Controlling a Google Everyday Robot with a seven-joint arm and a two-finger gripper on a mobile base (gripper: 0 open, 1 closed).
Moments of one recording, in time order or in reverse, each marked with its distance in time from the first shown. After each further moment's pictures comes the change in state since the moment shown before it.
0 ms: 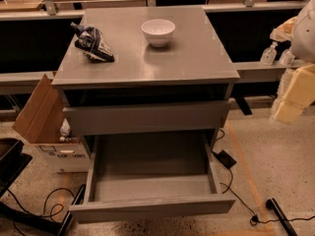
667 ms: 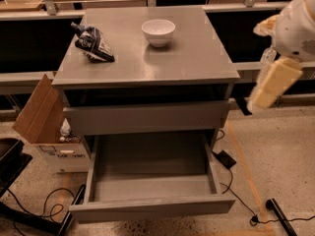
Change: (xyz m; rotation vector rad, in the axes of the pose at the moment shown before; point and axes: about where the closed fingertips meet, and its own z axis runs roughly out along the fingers) arm -0.019 -0.035 0.032 0.028 -0.111 -0.017
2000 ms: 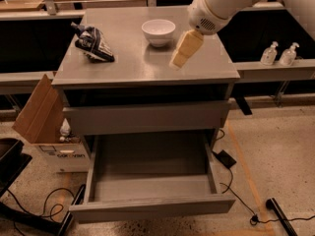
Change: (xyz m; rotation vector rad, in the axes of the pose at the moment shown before) arm -0.137 -0.120 0.116 0.081 -0.221 0.032
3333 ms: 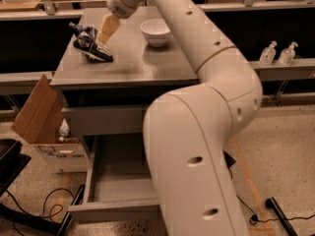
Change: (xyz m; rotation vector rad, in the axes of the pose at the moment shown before) arm -0.202 -0.065 0.190 -0.034 -0.244 -0.129
